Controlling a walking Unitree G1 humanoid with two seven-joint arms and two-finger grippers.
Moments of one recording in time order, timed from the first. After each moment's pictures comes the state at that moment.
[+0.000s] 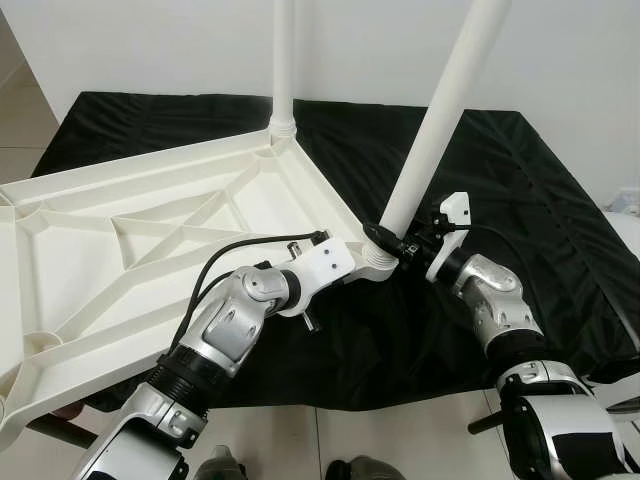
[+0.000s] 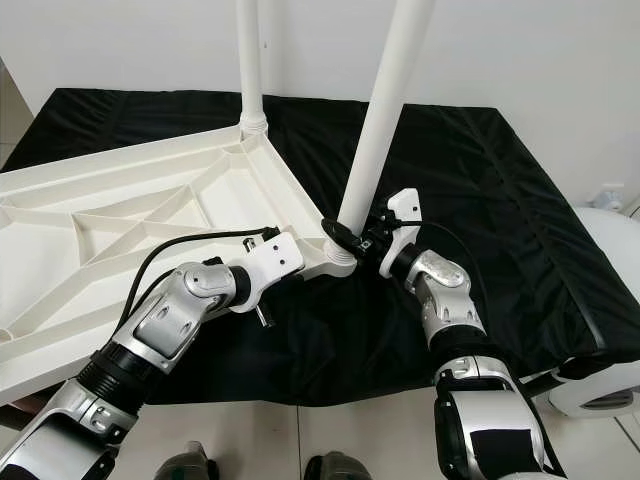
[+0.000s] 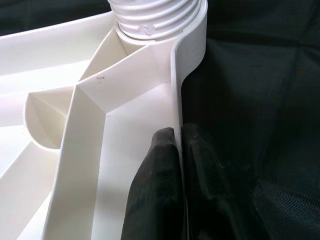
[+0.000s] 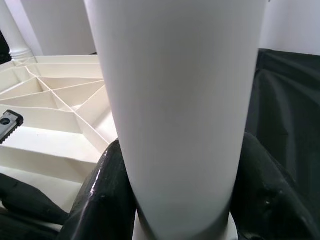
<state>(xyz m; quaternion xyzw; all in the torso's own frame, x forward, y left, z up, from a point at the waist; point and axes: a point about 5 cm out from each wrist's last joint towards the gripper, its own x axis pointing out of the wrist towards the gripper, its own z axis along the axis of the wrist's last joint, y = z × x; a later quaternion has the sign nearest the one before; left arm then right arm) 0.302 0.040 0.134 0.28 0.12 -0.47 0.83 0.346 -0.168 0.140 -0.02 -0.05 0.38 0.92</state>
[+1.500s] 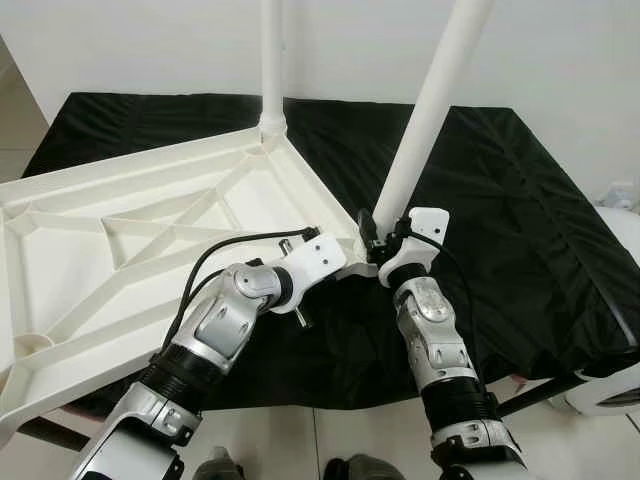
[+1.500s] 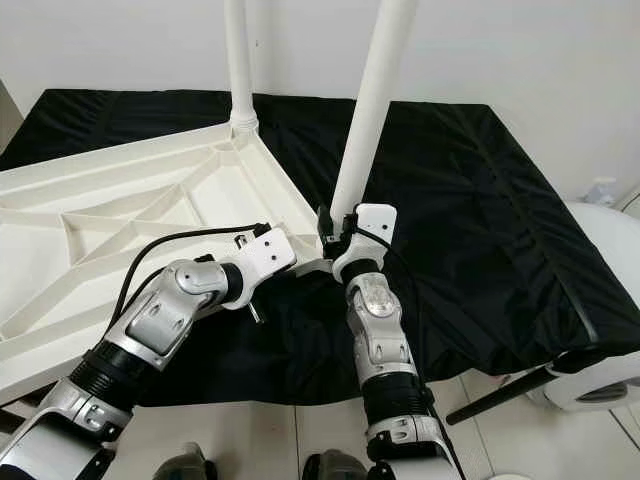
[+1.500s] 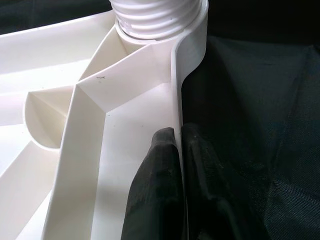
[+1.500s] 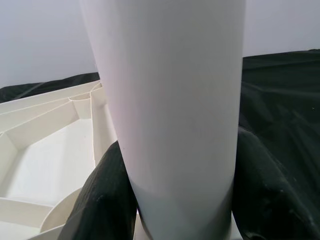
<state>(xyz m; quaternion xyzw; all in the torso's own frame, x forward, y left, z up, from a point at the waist) 0.306 0.048 0.135 0.28 0.12 -0.46 0.84 0.322 -0.104 0.139 0.06 -0.08 0.10 0.99</state>
